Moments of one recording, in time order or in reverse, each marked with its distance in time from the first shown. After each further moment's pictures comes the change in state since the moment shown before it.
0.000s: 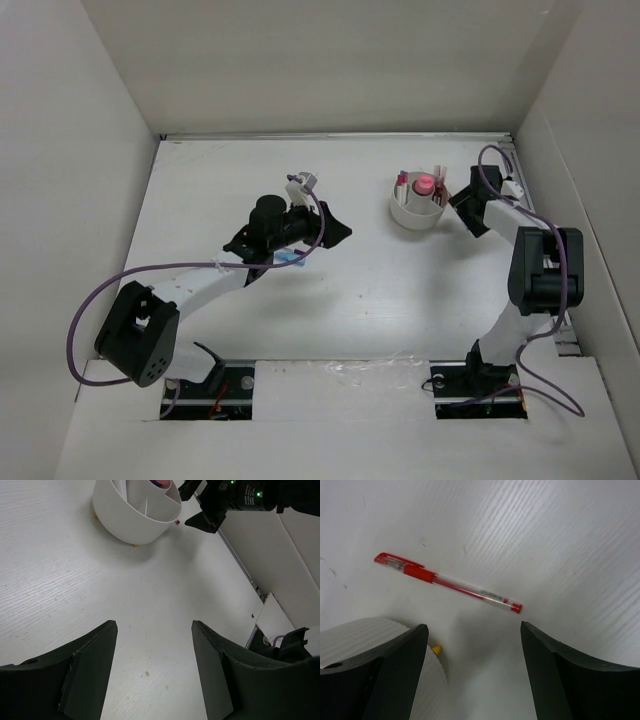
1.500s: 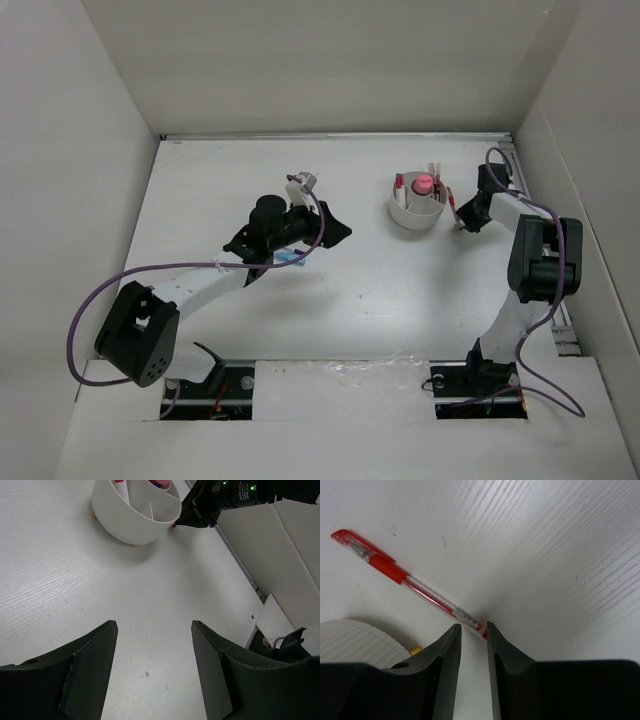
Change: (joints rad) left arm 0.000 0.000 0.000 0.000 -0.004 -0.005; right arm -0.071 0.122 0.125 -0.123 -0.137 -0.048
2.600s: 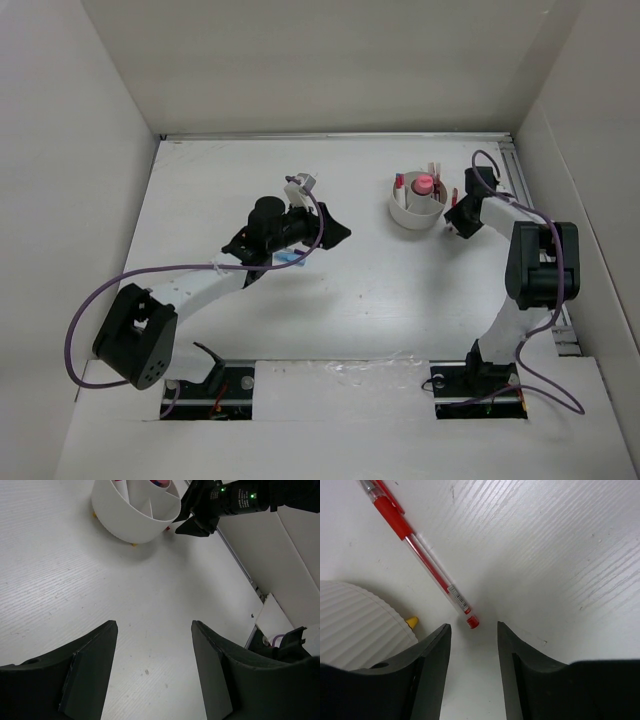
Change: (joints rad) left arm 0.000 -0.015 -0.013 0.000 0.000 0.000; right arm 0.080 -0.055 -0.061 -0.007 0.021 -0.013
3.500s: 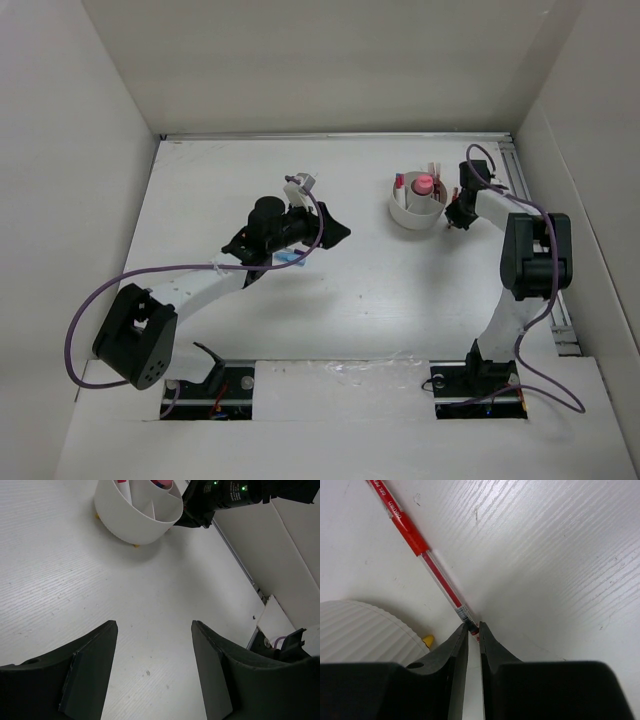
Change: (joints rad) left arm 0.000 0.000 0.000 0.000 -0.011 0.001; right arm 0.020 0.084 0.100 -0.027 0.050 0.004
